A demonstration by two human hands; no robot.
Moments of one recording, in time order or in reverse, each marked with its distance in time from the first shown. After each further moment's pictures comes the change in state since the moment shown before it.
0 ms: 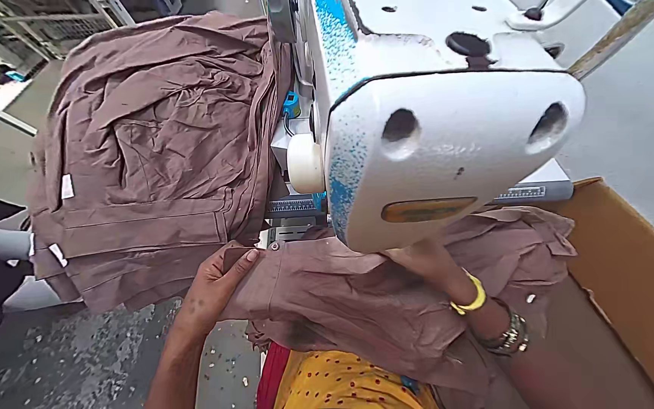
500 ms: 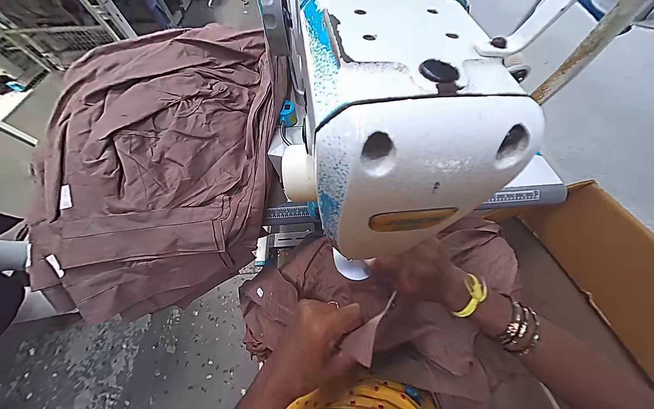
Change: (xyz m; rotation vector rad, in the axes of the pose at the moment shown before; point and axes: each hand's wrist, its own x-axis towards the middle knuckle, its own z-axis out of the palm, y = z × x) left_hand -0.036 0.032 0.112 0.397 -0.288 0.806; right_hand -0.002 0.002 -0.005 -0.495 0.376 -0.834
